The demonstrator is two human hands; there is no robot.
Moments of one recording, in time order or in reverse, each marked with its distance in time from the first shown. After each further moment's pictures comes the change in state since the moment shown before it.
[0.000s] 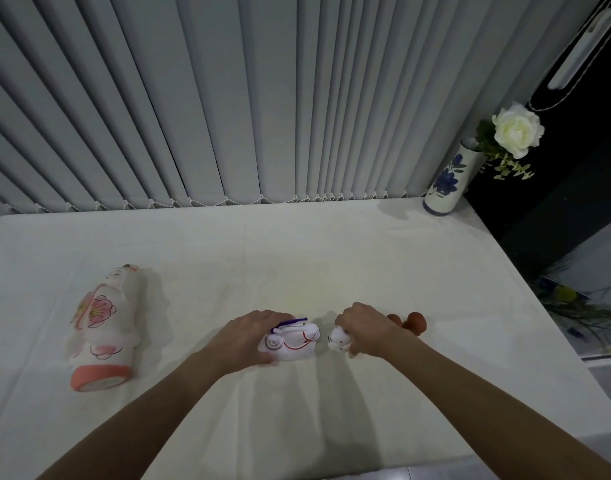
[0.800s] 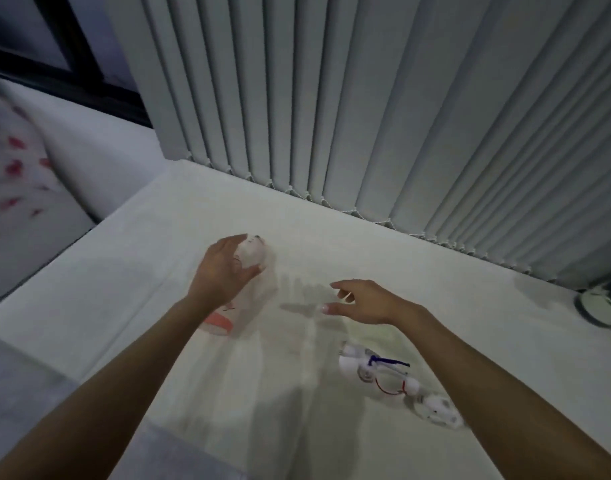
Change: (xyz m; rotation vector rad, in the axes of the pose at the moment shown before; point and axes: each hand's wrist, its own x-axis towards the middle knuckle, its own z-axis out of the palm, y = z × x) left_hand -0.098 -0.106 -0.097 -0.166 0.782 -0.663; right_hand 0.103 -0.121 -0.084 0.306 -0.039 -0.310
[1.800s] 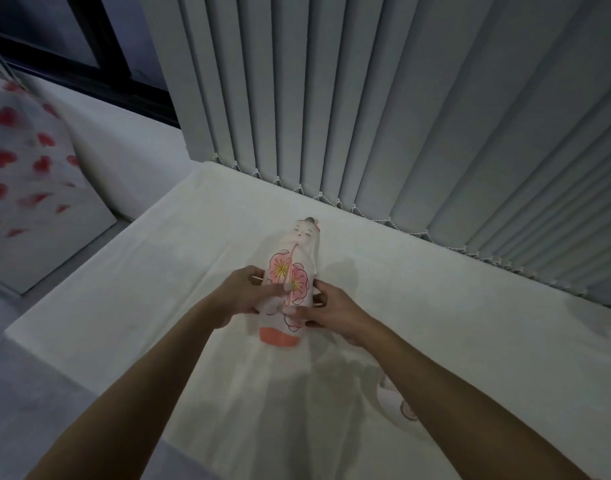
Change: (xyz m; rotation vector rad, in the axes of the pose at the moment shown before) left_hand 0.024 -0.016 -0.009 -0.631 -0.461 -0.456; right_hand 0.057 -0.071 0.046 0.813 0.001 -0.054
